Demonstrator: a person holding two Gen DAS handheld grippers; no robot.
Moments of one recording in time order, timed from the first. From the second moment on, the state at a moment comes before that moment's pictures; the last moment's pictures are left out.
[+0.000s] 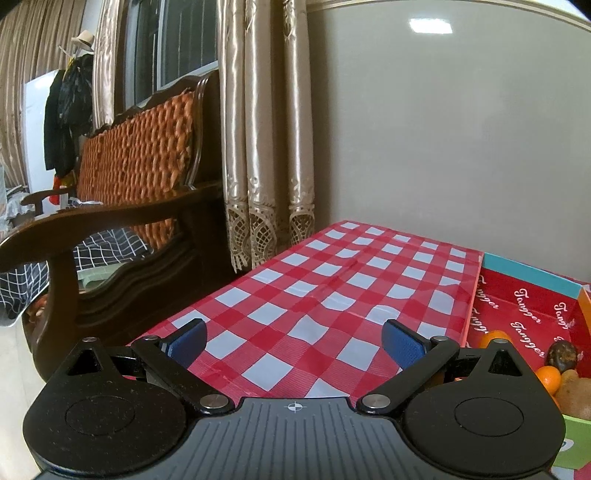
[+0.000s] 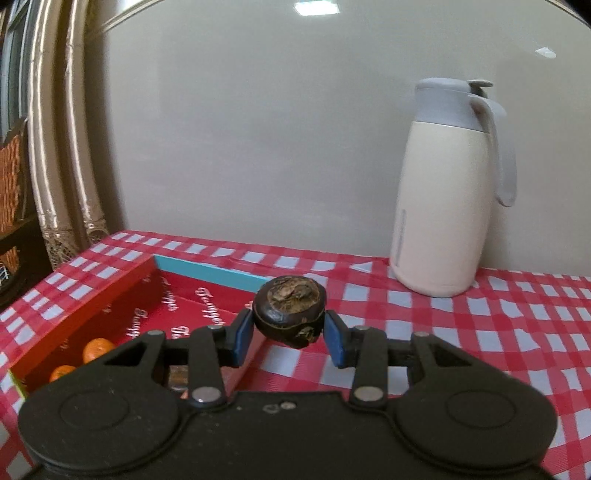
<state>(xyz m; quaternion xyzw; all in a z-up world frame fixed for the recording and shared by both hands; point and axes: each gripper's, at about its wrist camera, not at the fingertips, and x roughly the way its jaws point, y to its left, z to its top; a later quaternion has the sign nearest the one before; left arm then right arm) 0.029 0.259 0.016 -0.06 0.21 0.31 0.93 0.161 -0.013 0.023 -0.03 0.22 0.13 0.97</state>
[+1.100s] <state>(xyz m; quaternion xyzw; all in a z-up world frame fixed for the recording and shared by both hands) 0.019 0.270 0.014 -0.05 0.22 0.31 0.92 0.133 0.077 0.016 -0.06 0.20 0.20 0.96</state>
